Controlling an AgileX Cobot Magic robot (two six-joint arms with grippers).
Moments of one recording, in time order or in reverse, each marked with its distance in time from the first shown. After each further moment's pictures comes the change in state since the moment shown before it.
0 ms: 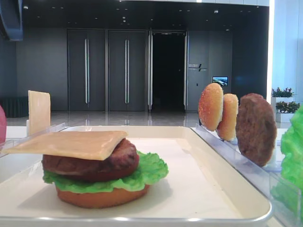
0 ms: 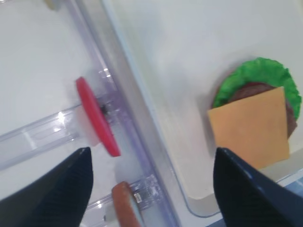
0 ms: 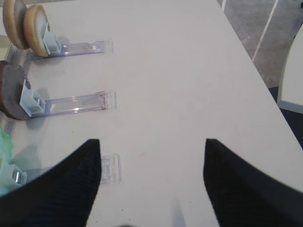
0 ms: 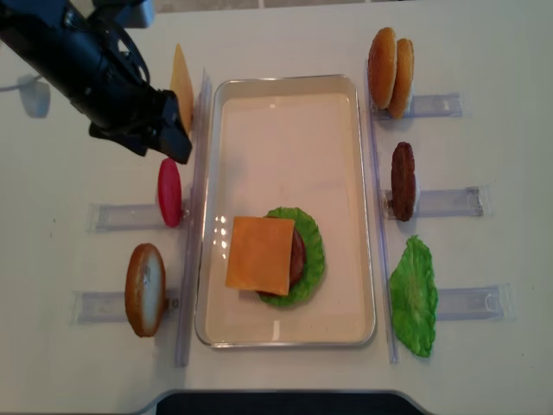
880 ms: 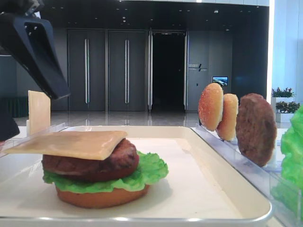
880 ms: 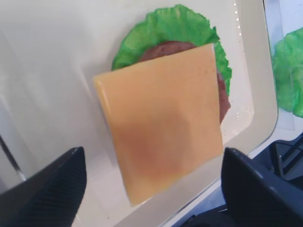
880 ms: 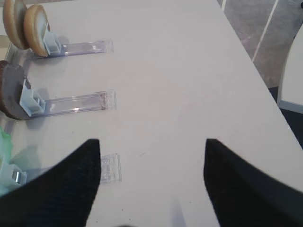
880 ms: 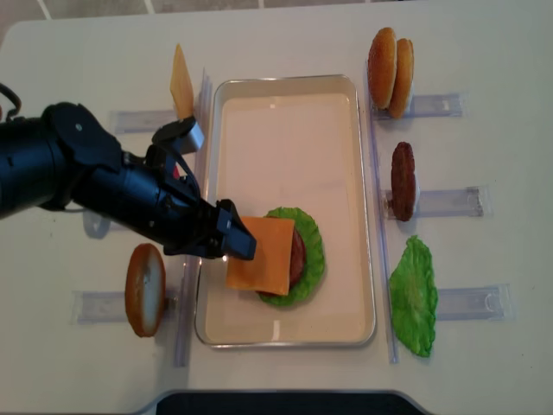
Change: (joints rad) left arm -0.144 -0.002 0.482 -0.575 -0.377 0.341; right arm 0.000 0.000 0.000 0.000 0.000 0.000
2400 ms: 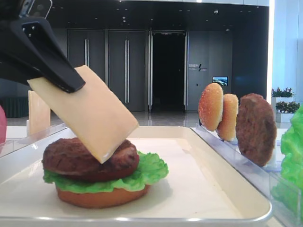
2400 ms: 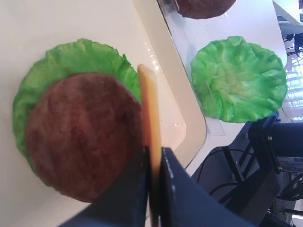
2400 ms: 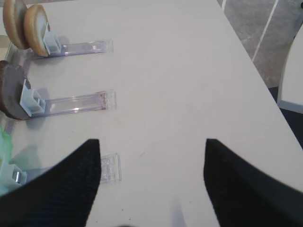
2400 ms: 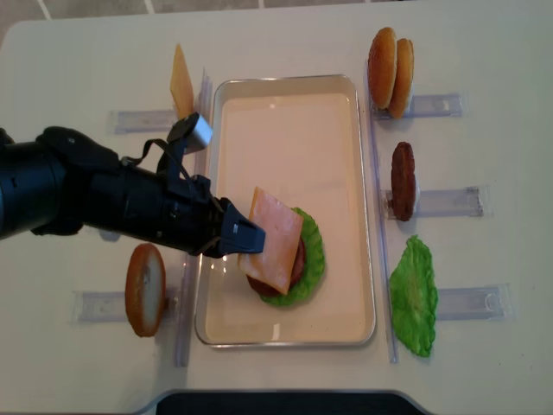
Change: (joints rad) left arm 0.000 0.000 0.086 -0.444 0.045 0.489; right arm 0.000 0.000 0.000 0.000 0.000 0.000
